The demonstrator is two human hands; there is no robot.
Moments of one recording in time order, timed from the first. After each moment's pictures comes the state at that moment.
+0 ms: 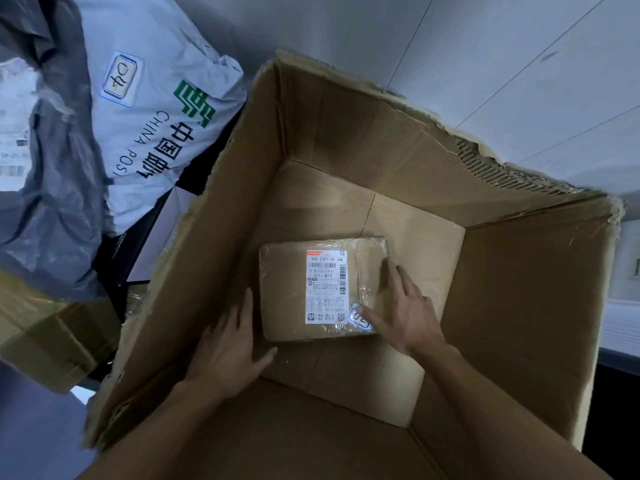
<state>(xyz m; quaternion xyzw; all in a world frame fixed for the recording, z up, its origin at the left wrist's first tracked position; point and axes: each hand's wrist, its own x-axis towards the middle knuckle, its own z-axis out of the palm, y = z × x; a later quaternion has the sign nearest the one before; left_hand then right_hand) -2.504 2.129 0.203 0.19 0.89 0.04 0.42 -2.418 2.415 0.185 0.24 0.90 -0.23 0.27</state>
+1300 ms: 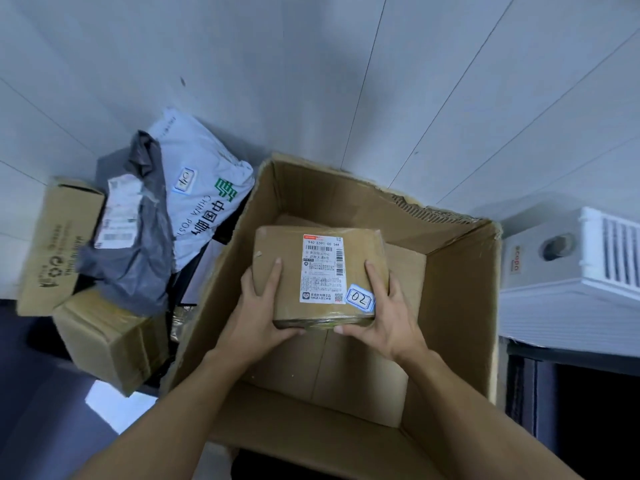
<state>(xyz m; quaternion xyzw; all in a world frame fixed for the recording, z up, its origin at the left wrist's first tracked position) -2.535 2.170 0.316 0.25 0.91 0.23 0.26 -2.419 2.398 0.312 0.23 0.90 -0.33 0.15</state>
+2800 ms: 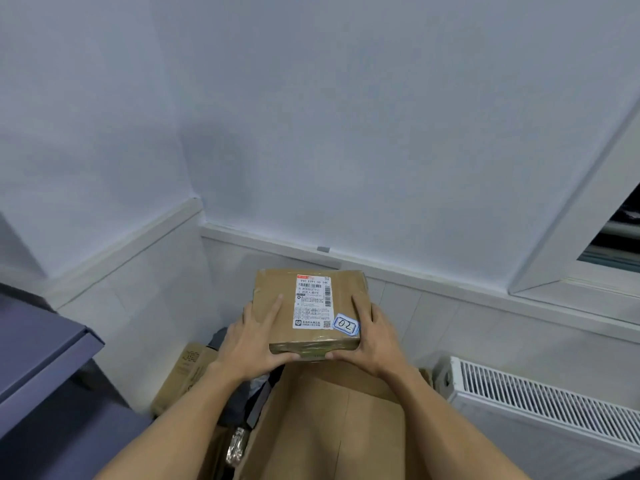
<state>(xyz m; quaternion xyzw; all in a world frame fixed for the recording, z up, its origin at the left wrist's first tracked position) -2.549 2.092 0.695 0.30 0.95 0.11 0.04 -2.436 2.331 0.699 0.15 0.95 -0.25 -0.04</state>
